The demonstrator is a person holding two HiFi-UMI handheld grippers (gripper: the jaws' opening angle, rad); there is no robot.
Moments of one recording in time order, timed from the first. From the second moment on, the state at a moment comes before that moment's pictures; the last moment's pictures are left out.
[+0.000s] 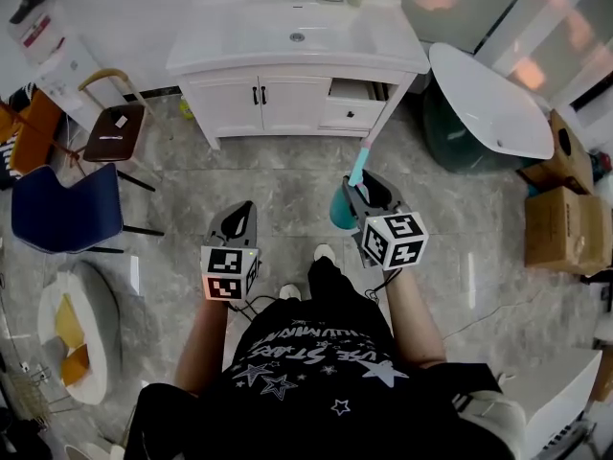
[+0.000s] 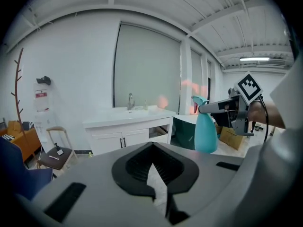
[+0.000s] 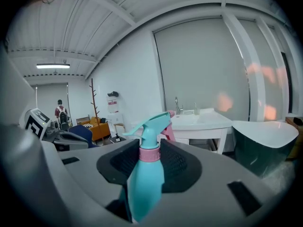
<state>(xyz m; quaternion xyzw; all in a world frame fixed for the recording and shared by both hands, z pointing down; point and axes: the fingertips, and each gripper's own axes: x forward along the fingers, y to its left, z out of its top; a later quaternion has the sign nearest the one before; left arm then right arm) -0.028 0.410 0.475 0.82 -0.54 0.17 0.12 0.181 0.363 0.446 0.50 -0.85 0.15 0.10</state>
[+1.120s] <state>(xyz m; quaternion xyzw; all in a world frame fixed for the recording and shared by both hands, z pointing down) -0.060 0.175 0.467 0.78 -0.59 0.15 0.13 0.148 0.072 0.457 0.46 -0.87 0.15 0.07</state>
